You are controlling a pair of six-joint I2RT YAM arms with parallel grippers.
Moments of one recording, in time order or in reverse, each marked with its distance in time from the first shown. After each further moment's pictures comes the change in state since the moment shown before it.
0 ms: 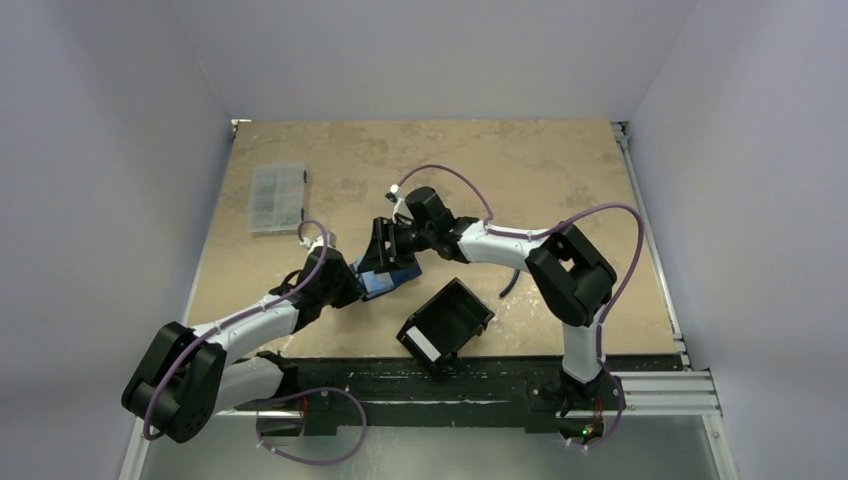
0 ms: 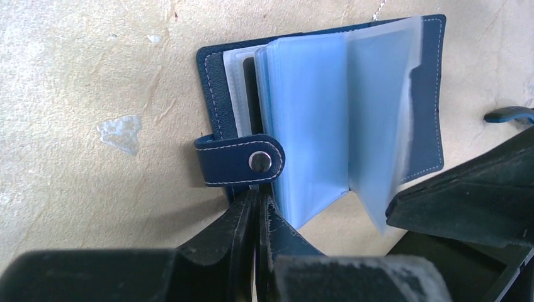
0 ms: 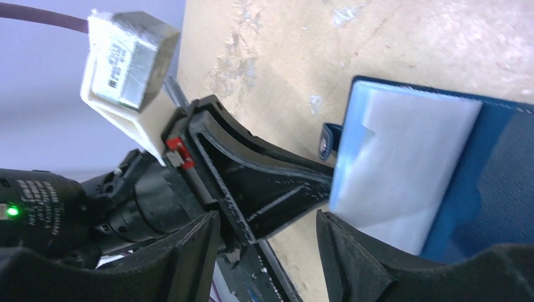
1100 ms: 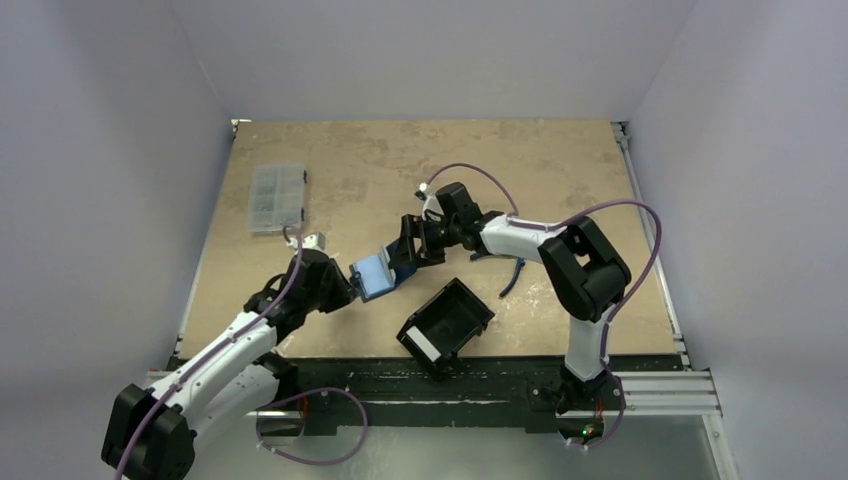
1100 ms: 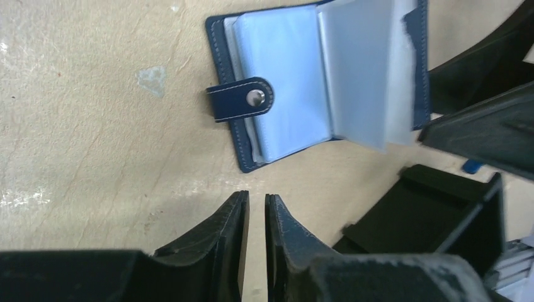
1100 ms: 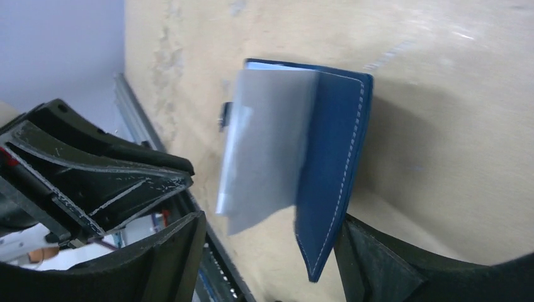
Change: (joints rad) left arm -0.001 -0.280 0.045 -0.331 0.009 0.032; right arm -0.158 -0.022 -0.091 -0.098 -0.051 -0.182
